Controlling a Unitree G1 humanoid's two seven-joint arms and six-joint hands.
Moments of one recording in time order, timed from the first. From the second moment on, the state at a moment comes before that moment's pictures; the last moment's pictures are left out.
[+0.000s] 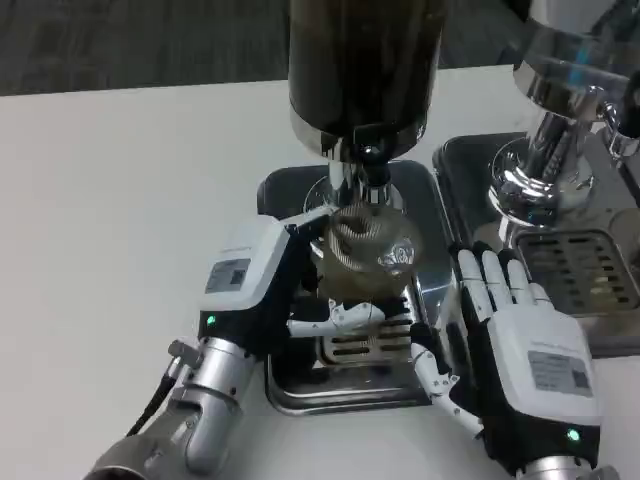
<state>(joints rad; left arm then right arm) -0.52 0.20 -0.46 1.14 0.73 -0.66 0.77 0.23 -0.20 0.43 -0.09 -1.03 0.23 -0.41</state>
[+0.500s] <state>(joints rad) -0.50 0.22 -0.46 1.15 0.71 -0.67 0.74 0.24 -0.19 0.42 -0.09 -1.02 0.23 -0.41</state>
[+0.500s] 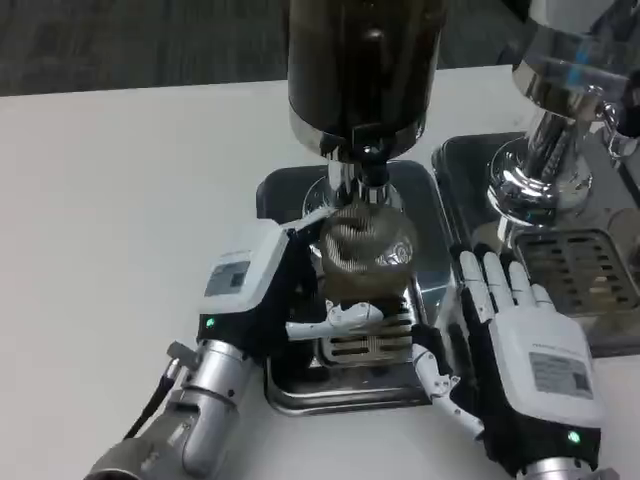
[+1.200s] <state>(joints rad) -0.41 0.32 -0.29 1.05 0.47 -0.84 0.53 0.23 -0.20 0.38 -0.08 -0.95 0.18 -0.42</state>
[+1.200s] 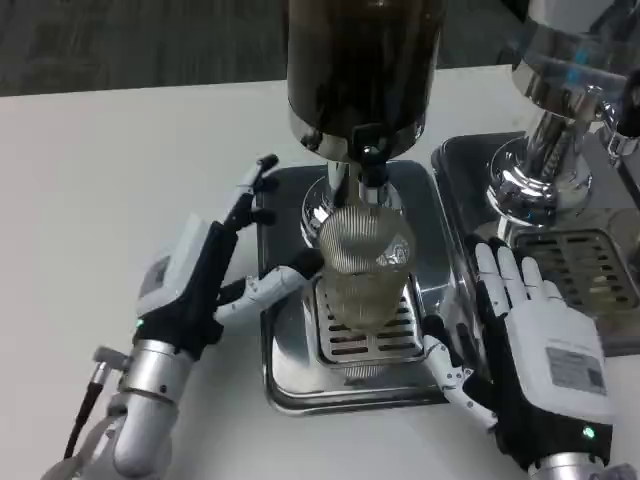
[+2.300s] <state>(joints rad) -0.28 0.34 -0.18 0.51 0.21 -0.93 -0.02 0.20 -0.21 0.33 -0.01 -0.86 0.08 -0.44</state>
